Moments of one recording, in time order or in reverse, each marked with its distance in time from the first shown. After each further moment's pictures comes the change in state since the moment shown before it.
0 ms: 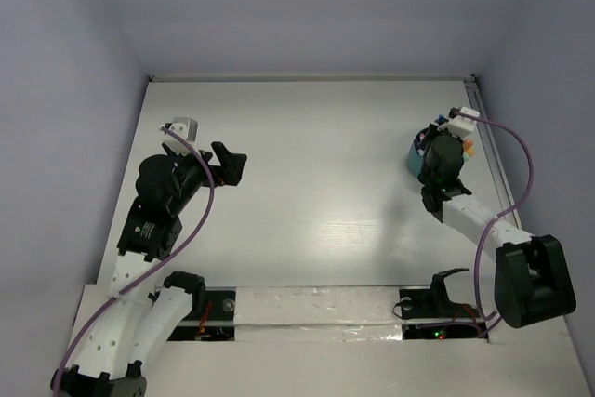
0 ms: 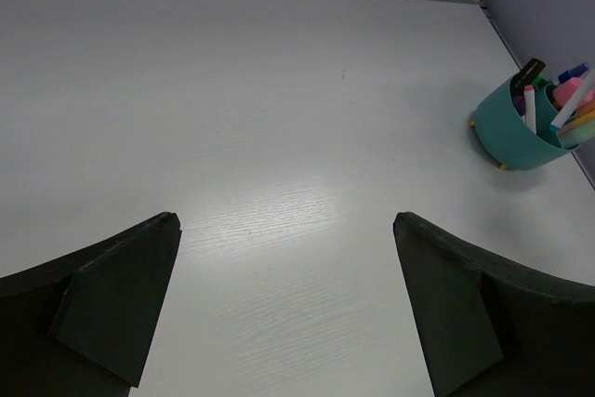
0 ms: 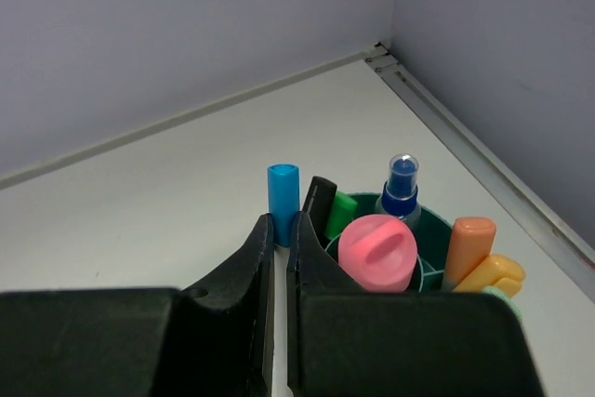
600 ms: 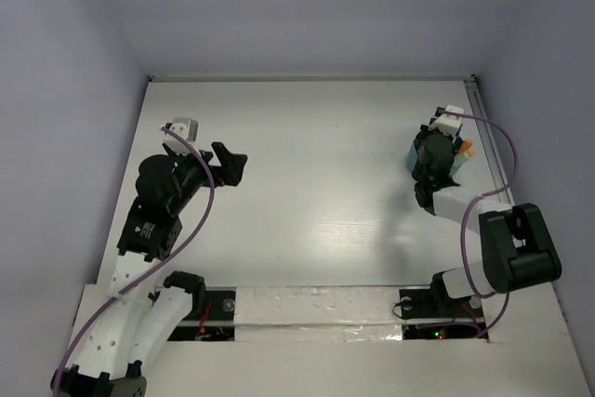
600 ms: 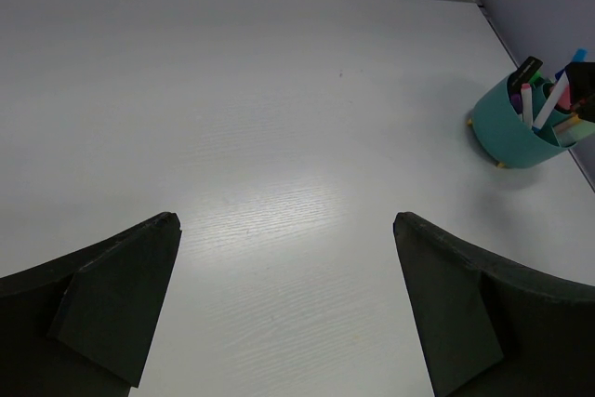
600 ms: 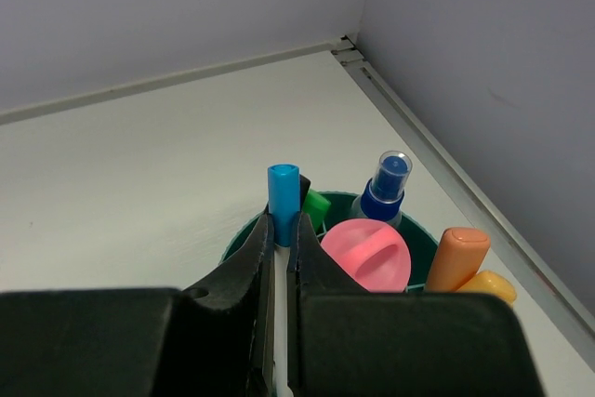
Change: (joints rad) left arm -0.002 0.000 0.000 0.000 0.008 0.000; right arm -0.019 0.200 -0.006 0.205 0.037 -0.181
